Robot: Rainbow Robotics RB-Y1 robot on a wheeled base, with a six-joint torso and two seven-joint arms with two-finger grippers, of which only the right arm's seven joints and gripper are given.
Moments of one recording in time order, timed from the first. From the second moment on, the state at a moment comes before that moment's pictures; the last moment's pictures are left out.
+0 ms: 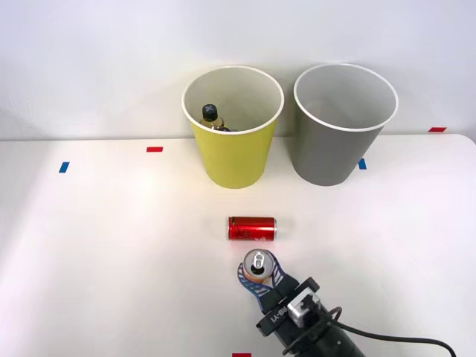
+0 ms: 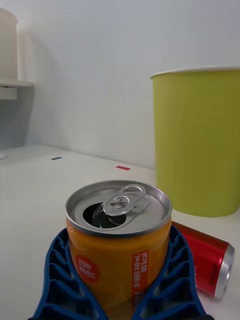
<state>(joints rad) 0.17 -0.41 0.75 -1.53 -0.20 -0.68 1.69</state>
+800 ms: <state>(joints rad) 0.22 -0.43 0.51 -2.05 -0.24 -0.18 1.55</state>
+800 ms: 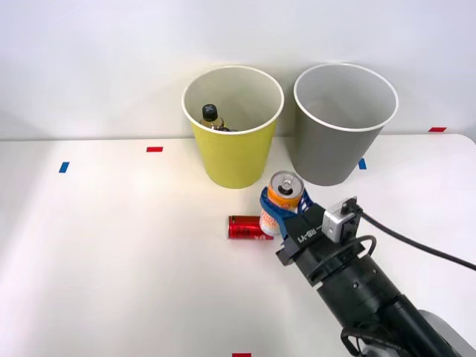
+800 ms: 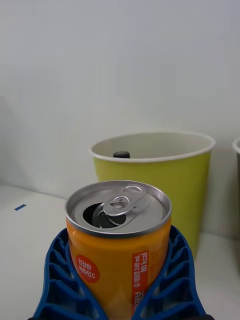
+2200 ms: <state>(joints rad) -0.32 -0.37 0.09 -1.97 -0.36 0.33 1.40</state>
